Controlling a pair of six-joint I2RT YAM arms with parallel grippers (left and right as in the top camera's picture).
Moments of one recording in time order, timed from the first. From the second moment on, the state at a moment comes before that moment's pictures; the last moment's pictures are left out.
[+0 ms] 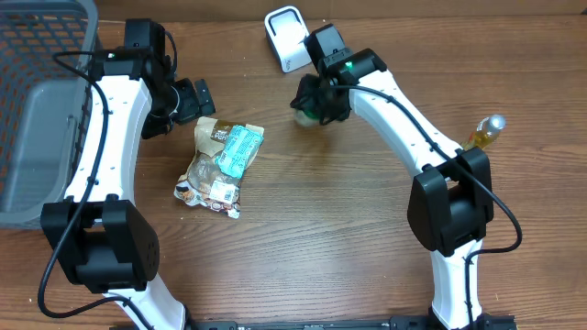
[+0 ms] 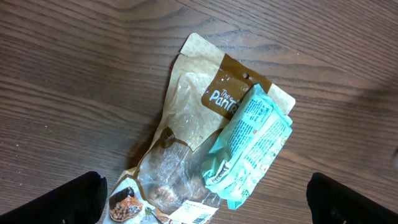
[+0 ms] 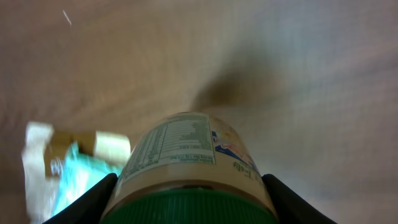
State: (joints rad) left arm 0.01 1.90 1.75 -1.19 0.10 -0.36; right arm 0.46 2.18 1.94 -0.92 -0.06 0.65
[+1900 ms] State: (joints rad) left arm 0.01 1.90 1.75 -1.19 0.10 -0.36; right arm 0.44 2.61 2.07 0.40 0.13 0.33
